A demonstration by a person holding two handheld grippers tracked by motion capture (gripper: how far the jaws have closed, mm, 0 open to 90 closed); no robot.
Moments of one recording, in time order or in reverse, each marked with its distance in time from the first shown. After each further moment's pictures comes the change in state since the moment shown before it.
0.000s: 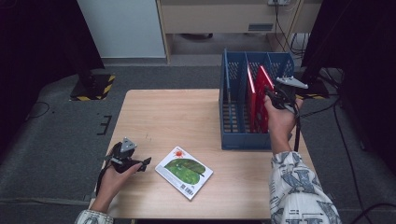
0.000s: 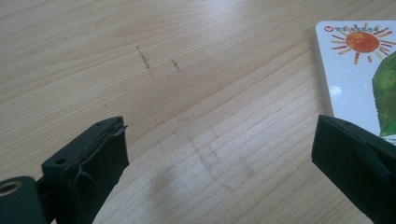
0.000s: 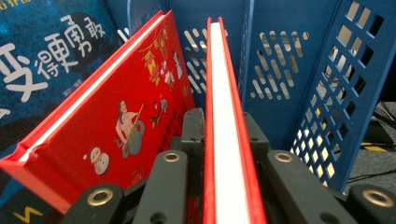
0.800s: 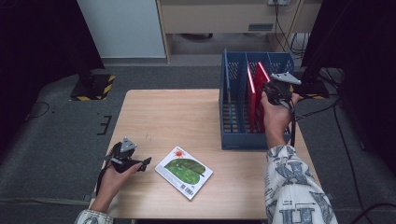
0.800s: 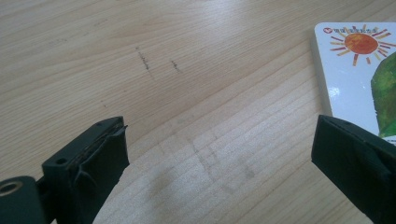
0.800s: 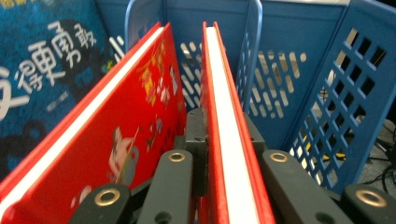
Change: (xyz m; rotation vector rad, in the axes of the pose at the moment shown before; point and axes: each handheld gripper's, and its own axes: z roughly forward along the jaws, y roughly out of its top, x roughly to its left) left arm 0.001 0.000 0.000 -0.004 -0.005 -0.005; right arm 0.009 0.010 0.015 -0.034 -0.056 -0.056
